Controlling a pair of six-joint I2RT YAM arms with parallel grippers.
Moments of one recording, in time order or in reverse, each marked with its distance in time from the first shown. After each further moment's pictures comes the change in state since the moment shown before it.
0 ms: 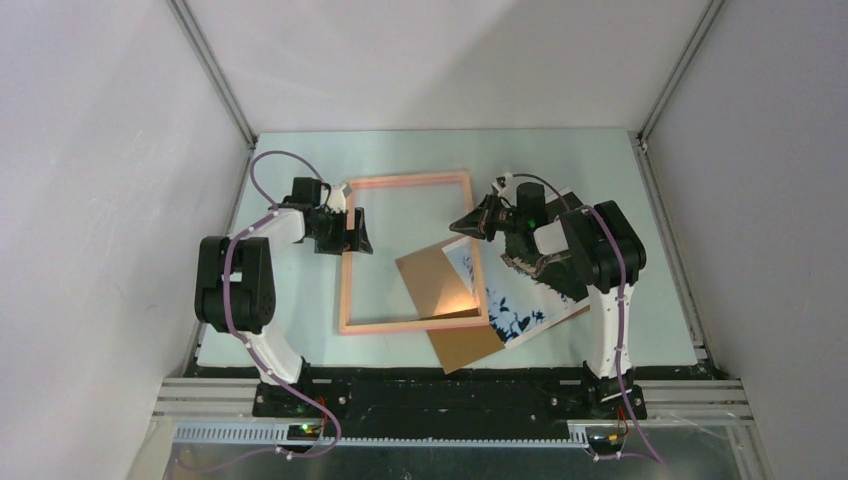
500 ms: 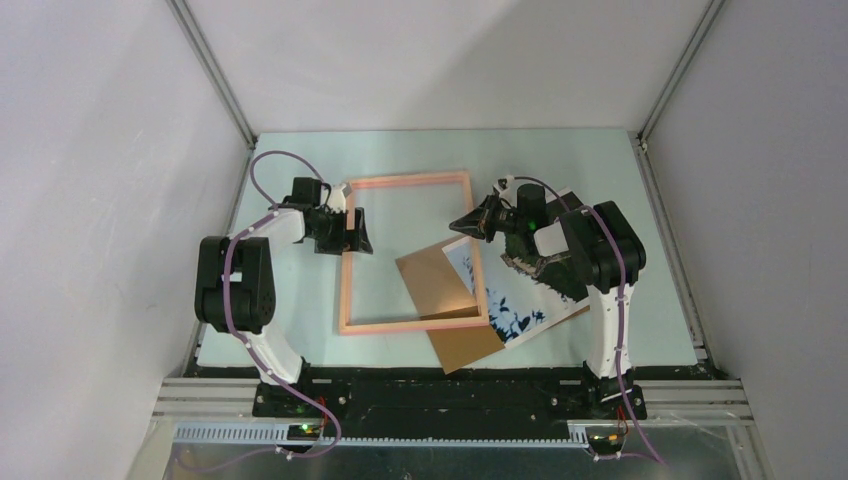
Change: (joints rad) left arm 0.000 0.000 0.000 0.000 0.000 -0.001; right arm 0.001 0.000 -0.015 0.047 0.013 0.095
